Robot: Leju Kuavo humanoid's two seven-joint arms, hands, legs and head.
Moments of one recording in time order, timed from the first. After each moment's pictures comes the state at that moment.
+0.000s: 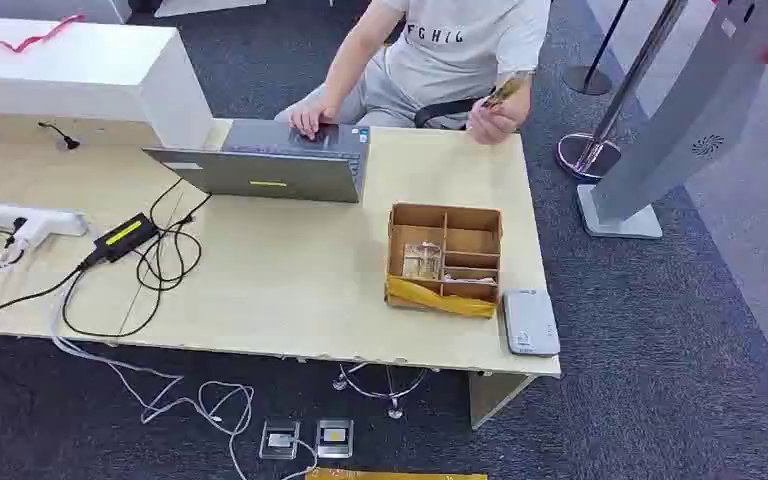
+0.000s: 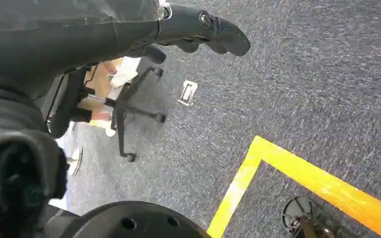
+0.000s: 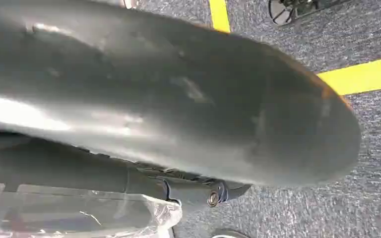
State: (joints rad) left arm -0.17 -0.26 1.53 -0.13 -1.30 0.67 0.02; right arm -0.11 -0.09 1.13 -0.23 -1.12 -0.50 0.07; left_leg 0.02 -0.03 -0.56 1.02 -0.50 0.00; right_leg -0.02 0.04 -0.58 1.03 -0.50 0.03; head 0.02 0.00
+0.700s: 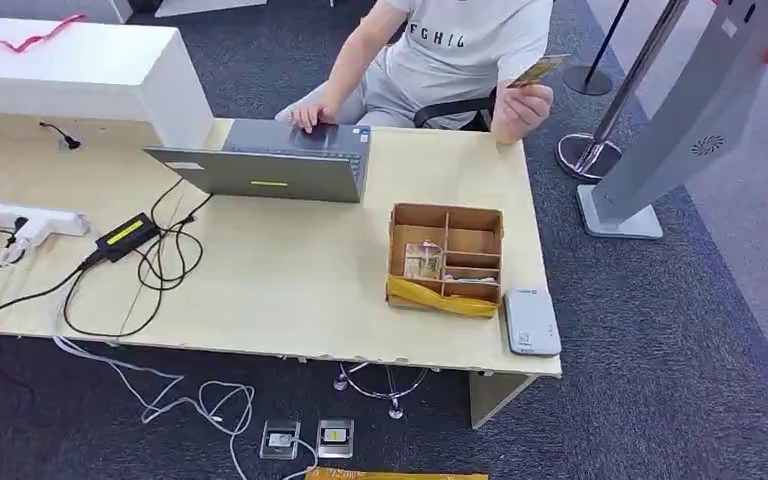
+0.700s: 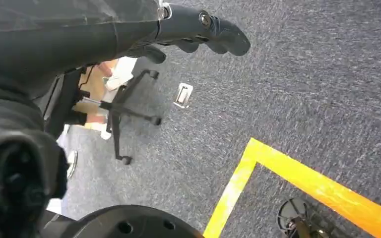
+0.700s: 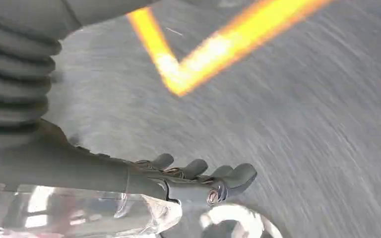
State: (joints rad) left arm -0.17 -0.25 1.53 -0.13 -1.31 0.67 0.00; right arm -0.14 -0.33 1.01 -0.23 -1.44 -0.50 -0.25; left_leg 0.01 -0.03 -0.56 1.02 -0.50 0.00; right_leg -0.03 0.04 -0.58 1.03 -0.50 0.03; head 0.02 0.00
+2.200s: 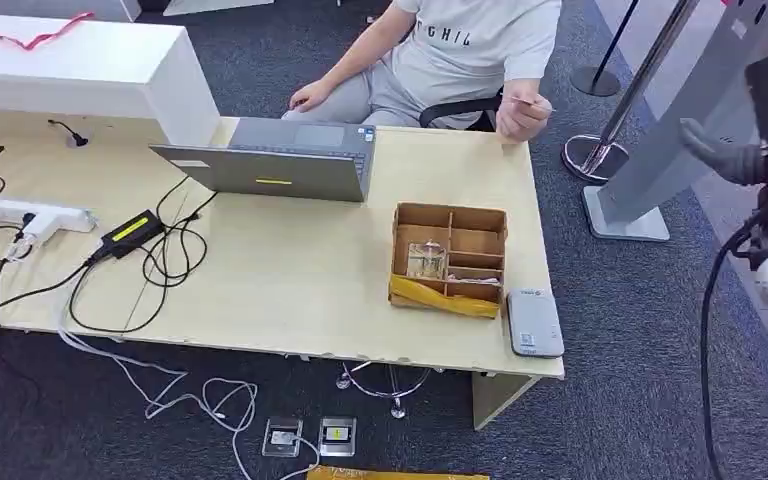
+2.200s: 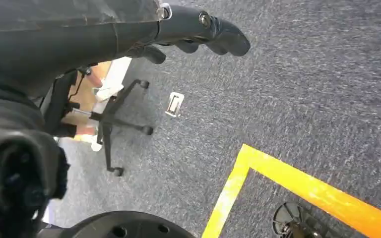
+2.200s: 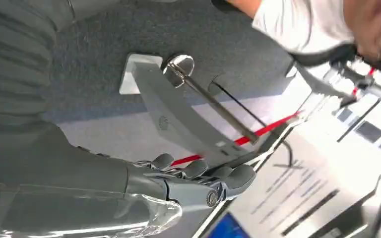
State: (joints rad) left arm -0.17 -0.25 1.53 -0.13 -1.37 0.67 -0.01; right arm -0.92 -0.71 0.63 -1.48 0.05 -0.35 0.46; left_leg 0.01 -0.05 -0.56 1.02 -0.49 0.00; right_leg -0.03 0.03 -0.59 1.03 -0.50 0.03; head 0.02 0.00
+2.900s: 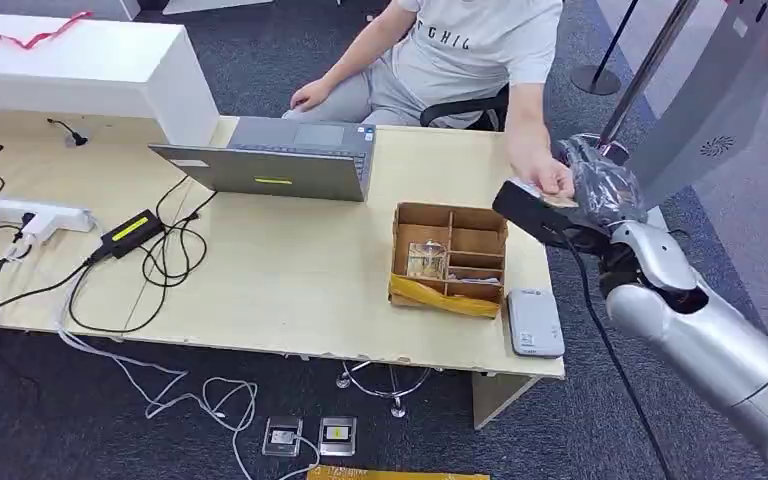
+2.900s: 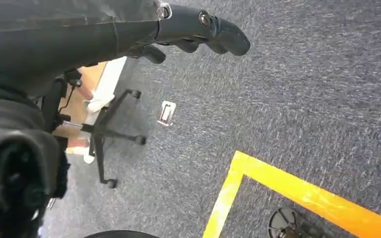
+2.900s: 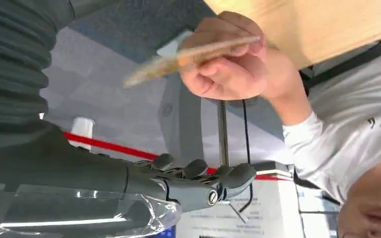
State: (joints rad) left arm -0.16 -0.22 1.53 -0.13 -1.42 0.61 -0.04; right arm -0.97 -0.54 1.00 -1.31 0.38 -0.05 0.51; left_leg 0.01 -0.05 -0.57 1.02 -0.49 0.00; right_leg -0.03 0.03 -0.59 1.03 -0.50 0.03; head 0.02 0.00
